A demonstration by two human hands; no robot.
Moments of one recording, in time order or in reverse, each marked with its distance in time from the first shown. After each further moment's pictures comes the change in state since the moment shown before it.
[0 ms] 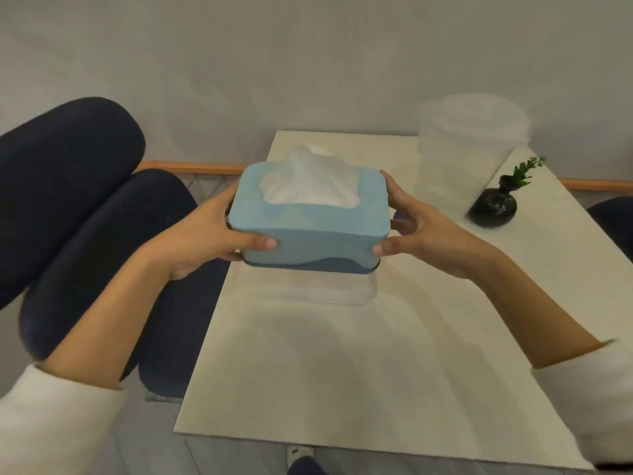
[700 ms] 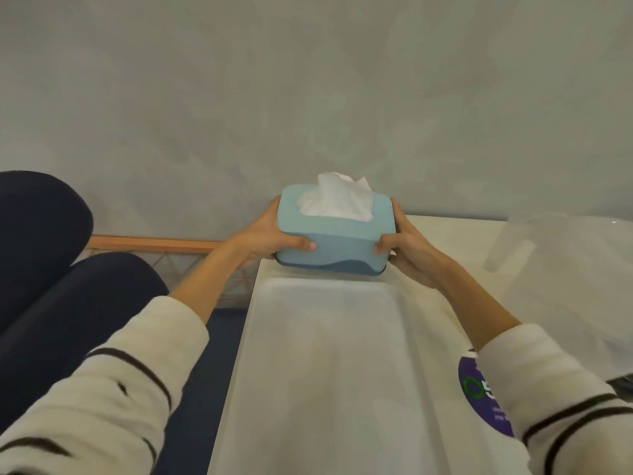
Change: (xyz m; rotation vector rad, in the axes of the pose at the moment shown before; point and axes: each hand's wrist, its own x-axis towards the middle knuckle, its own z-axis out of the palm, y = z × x) left_hand 0.365 -0.044 -0.105 -0.077 -0.023 0.031; right_hand 0.327 0.044 -0.112 0.294 0.184 0.042
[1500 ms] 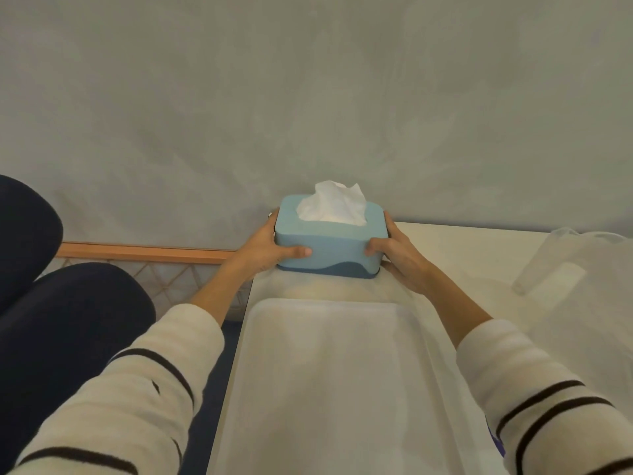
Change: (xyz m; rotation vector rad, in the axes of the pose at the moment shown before) left_hand 0.065 -0.062 -0.017 0.036 0.095 0.028; right_hand 0.068 0.037 -0.007 -0.138 0.123 0.012
